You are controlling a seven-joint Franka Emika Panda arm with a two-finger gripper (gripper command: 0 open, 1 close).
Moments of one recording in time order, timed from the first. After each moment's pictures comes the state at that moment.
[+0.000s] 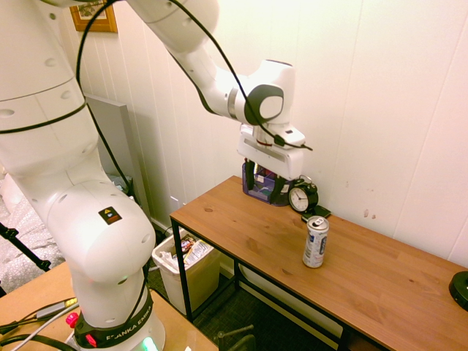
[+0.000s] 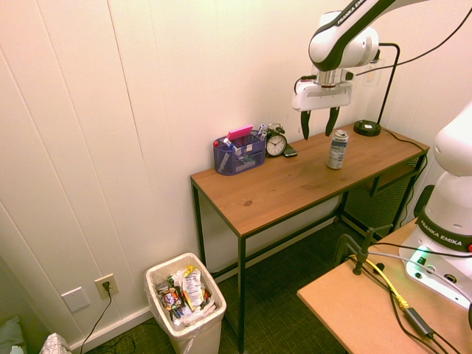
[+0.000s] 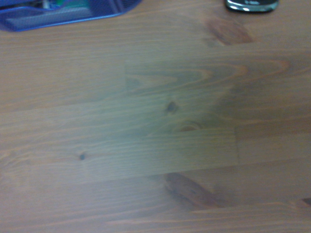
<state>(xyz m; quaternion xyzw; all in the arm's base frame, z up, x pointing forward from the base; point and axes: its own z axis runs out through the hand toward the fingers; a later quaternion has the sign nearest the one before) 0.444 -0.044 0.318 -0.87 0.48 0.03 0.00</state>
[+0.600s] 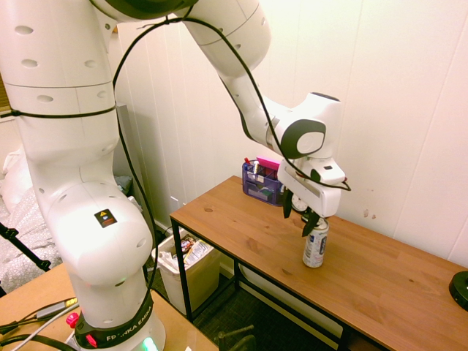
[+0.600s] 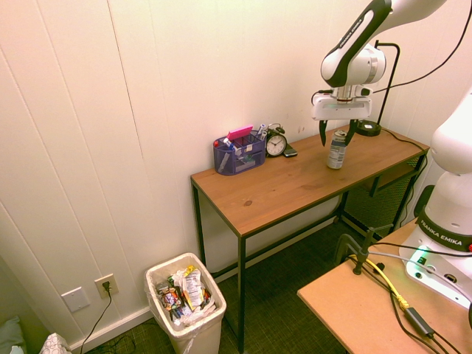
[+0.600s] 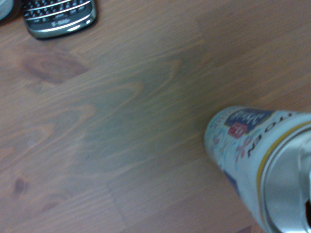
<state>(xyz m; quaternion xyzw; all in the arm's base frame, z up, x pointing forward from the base) 0.463 -0.148 0.266 -0.79 0.61 0.03 -0.02</state>
